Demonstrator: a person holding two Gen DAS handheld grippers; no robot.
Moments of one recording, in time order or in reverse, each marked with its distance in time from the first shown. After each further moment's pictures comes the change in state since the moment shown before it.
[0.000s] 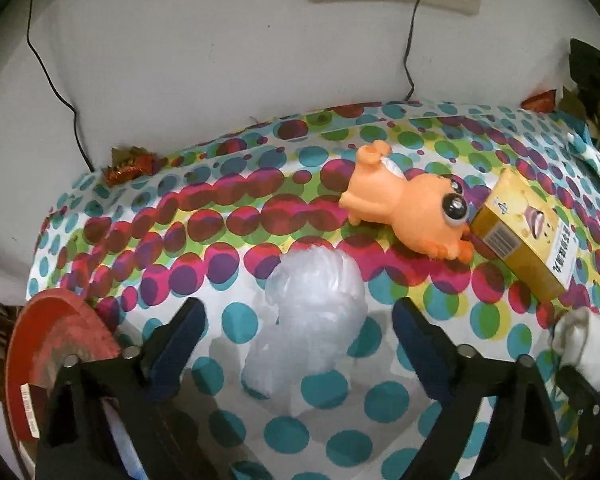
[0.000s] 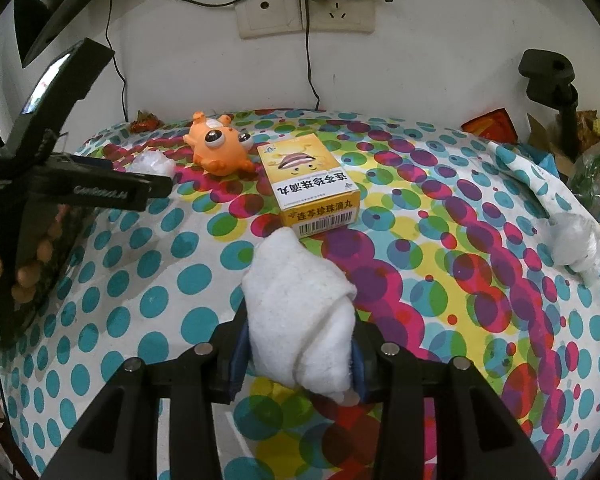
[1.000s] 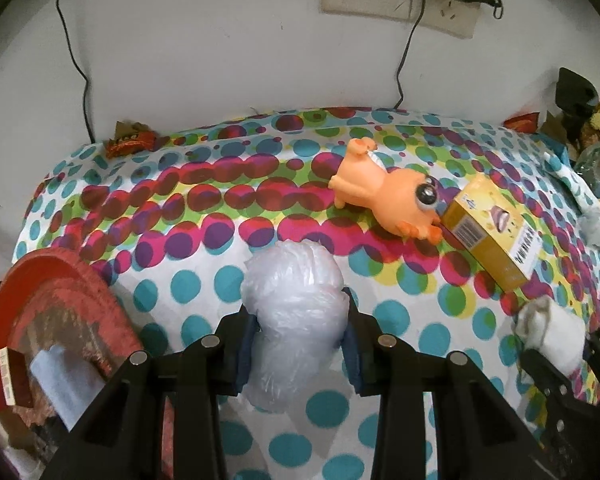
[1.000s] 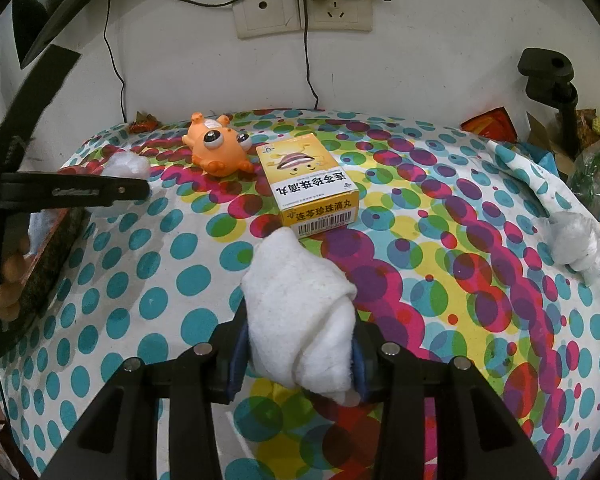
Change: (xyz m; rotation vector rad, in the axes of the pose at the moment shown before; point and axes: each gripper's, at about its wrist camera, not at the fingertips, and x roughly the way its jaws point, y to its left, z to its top) left arm -0.022 0.002 -0.014 -0.082 -0.014 -0.087; right arm 0.001 -0.001 0.001 0.002 0.001 -0.001
